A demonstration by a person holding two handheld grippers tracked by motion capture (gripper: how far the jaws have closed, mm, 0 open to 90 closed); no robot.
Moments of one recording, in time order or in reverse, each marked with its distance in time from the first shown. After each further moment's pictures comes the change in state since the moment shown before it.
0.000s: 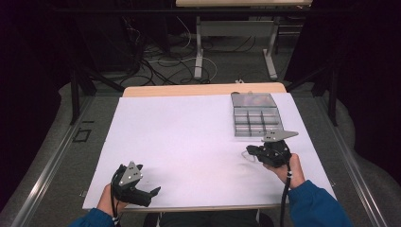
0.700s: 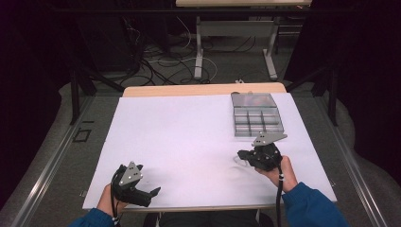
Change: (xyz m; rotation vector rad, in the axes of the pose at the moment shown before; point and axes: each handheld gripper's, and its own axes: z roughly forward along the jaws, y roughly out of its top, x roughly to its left) left arm 0.000 -0.001 0.000 0.002 0.005 0.005; right arm 0.021 0.004 0.014 0.022 0.068 -0.023
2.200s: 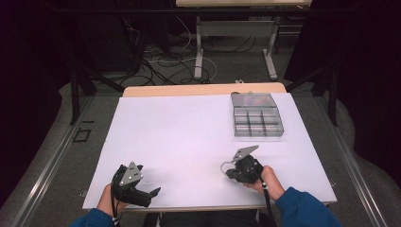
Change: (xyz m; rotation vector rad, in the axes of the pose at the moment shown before) left arm -0.001 0.000 0.000 0.009 -0.004 -0.007; right arm 0.030 -0.024 0.053 0.254 0.110 -0.041
